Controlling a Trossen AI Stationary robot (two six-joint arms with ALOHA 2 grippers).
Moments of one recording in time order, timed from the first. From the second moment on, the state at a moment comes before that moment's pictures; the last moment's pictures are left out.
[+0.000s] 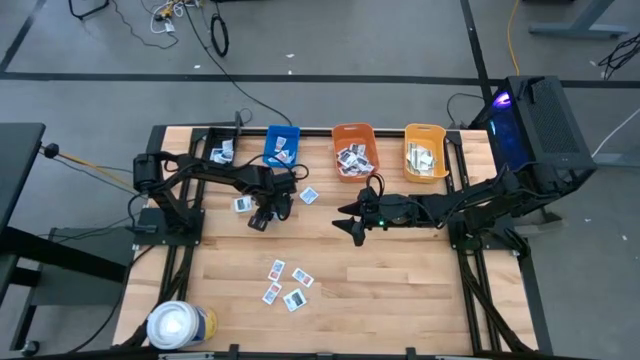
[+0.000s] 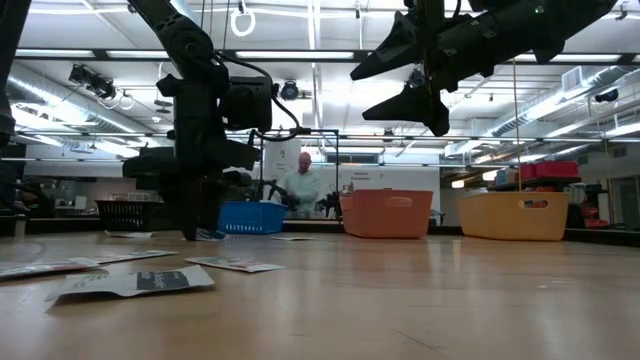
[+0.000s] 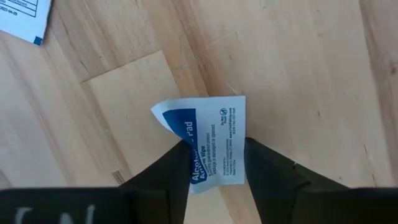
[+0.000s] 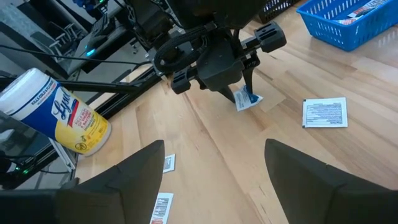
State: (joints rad) left arm 0.22 1.71 0.89 -0.63 0.04 0.61; right arm 0.13 1.42 0.69 0.35 0.22 0.65
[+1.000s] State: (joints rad) left arm 0.25 1.71 1.19 -0.92 -0.04 0.50; right arm 0.13 1.42 0.69 0.35 0.22 0.64
